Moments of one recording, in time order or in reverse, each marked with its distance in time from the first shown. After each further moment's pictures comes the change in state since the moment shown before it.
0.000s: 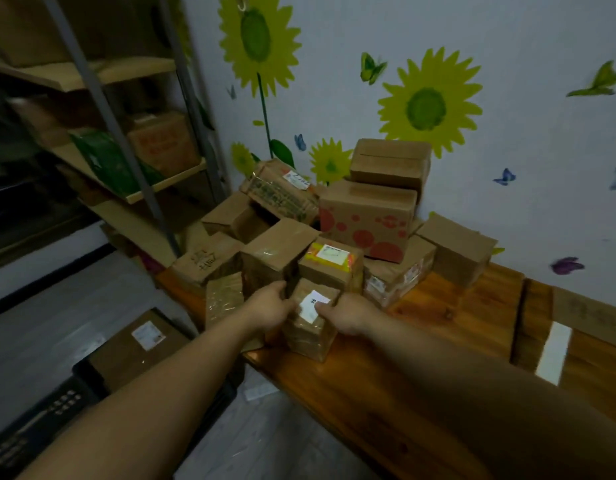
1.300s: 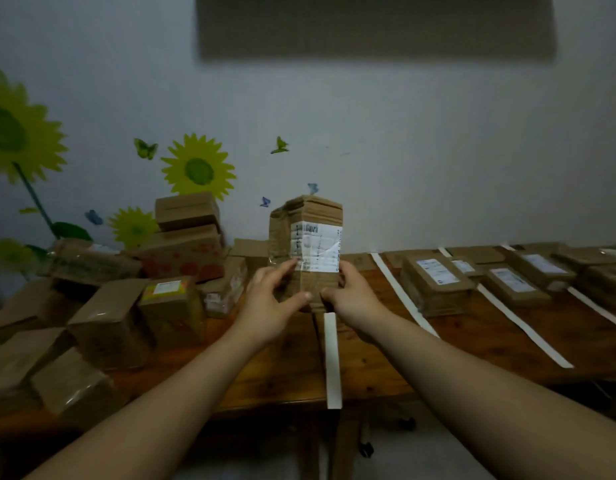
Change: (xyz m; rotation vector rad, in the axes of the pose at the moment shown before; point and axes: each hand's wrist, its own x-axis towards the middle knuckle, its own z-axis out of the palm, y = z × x) left_hand -0.232 0.112 0.110 -0.160 -0.158 0.974; right_hand -0.349 0.063 0.011 0.987 0.972 0.005
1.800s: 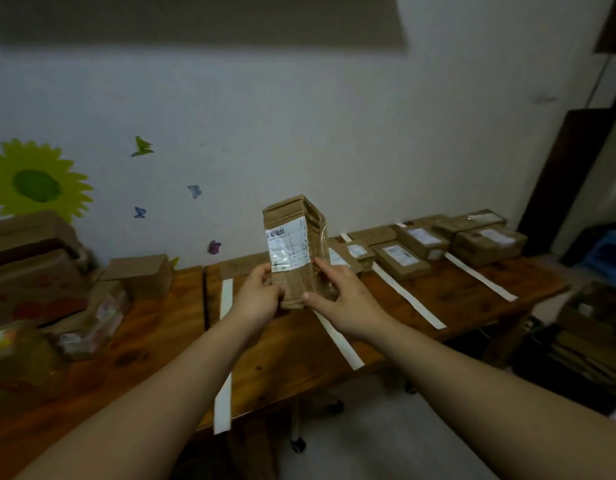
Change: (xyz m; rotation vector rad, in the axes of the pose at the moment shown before) left_hand 0.045 0.086 0.209 -0.509 -0.271 -0.357; right_hand -0.045 0.044 -0.218 -0.503 0.174 -0.094
